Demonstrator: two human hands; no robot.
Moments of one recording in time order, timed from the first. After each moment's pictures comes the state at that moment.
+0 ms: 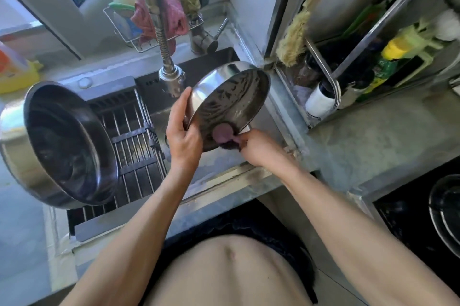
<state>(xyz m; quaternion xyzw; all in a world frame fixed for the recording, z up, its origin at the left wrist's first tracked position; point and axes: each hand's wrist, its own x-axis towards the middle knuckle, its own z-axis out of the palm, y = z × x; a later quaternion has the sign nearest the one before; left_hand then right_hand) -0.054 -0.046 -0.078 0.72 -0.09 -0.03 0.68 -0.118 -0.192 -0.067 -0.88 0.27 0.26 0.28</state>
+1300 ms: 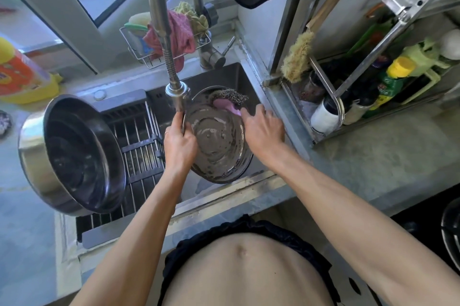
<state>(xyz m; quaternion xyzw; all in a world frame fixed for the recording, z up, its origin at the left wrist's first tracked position) -0.026 -0.037 -0.069 0.86 0.01 -0.11 0.50 -0.080 -0.213 -0.056 -0.98 0.16 0.06 -0.03</state>
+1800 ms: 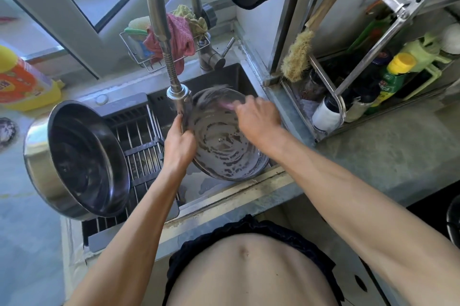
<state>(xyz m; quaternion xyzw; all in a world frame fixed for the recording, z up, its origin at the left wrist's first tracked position) -0.019 -0.034 -0.052 0.83 0.05 -0.21 0.51 -0.056 -0.214 -0.029 -0.99 0.08 0.04 -0.06</state>
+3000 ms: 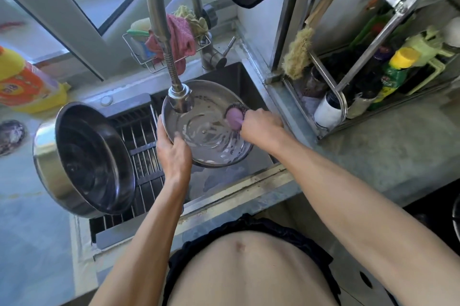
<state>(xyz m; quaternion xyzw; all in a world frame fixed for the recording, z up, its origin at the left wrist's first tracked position) -0.037 -0.021 -0.066 0.79 0.09 -0.05 0.61 -0.059 -0.206 -0.027 -0.95 0.22 0.22 0.08</state>
